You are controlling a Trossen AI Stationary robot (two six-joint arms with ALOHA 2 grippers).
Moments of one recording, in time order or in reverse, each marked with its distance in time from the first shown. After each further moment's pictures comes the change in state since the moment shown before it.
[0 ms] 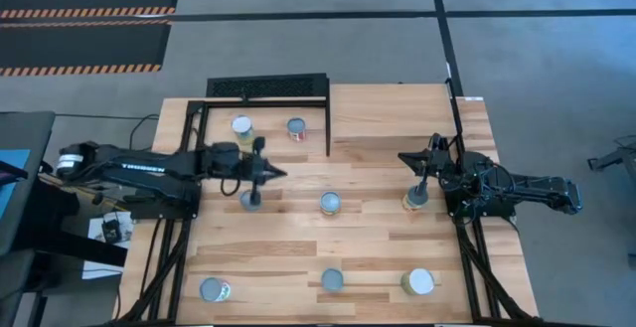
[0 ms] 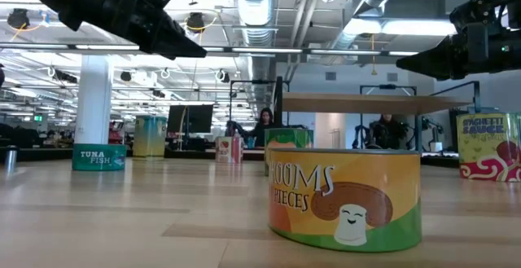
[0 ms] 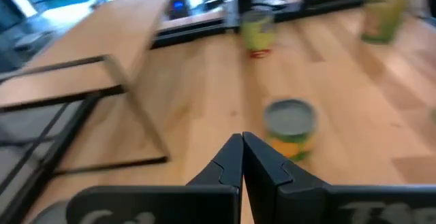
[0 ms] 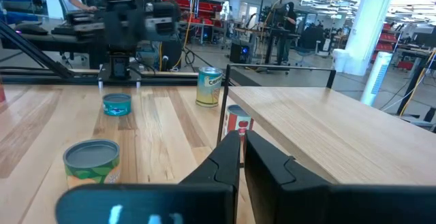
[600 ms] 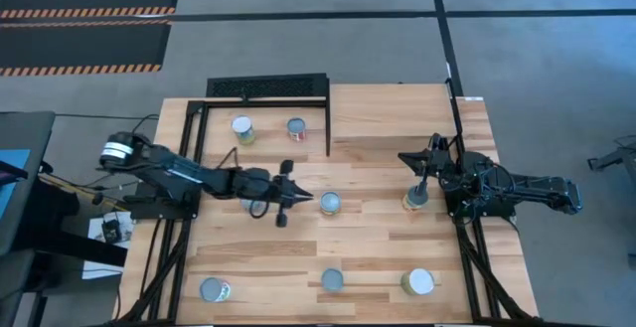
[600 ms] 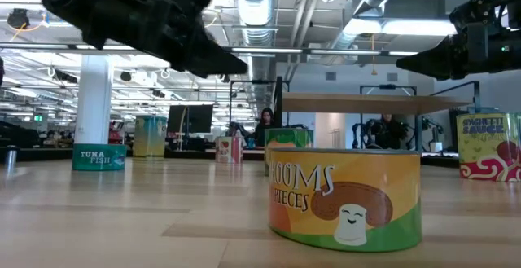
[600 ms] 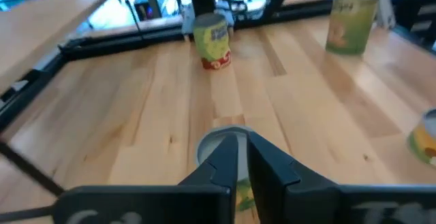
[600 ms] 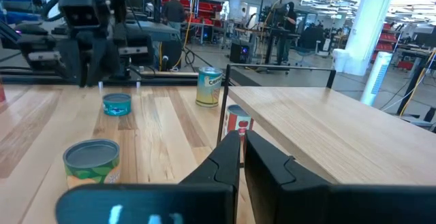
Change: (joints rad) left arm -0.182 0.479 0.118 0.353 -0.122 -0.093; right arm 0.000 0.000 0.000 0.000 0.000 0.000
